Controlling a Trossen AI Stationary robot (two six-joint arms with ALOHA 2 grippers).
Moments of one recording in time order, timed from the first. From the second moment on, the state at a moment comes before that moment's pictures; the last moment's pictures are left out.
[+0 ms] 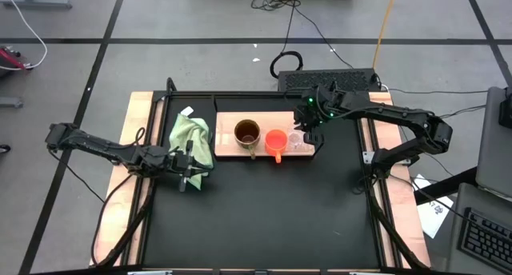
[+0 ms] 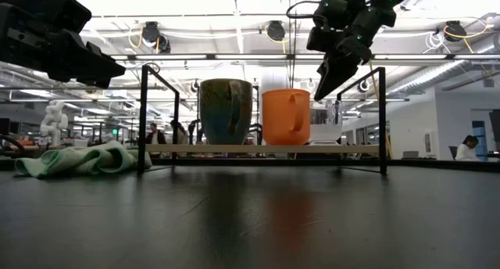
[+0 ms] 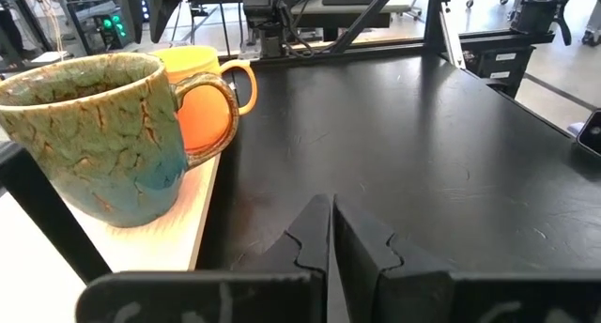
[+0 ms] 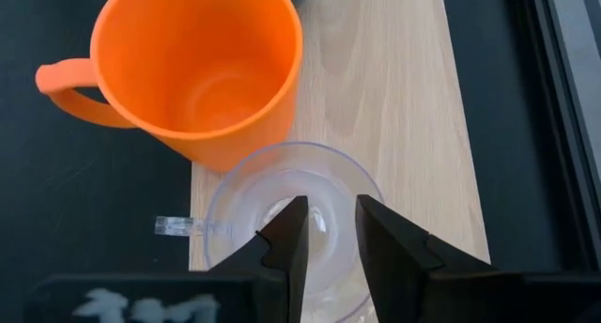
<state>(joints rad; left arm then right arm) -0.20 0.55 0.09 0.25 -0.10 0.04 -0.49 1.38 1.04 -0.63 -0.22 -0.40</state>
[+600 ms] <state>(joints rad) -0.20 0.55 0.09 0.25 -0.10 0.04 -0.52 1.45 1.04 -0.68 -0.21 -0.42</state>
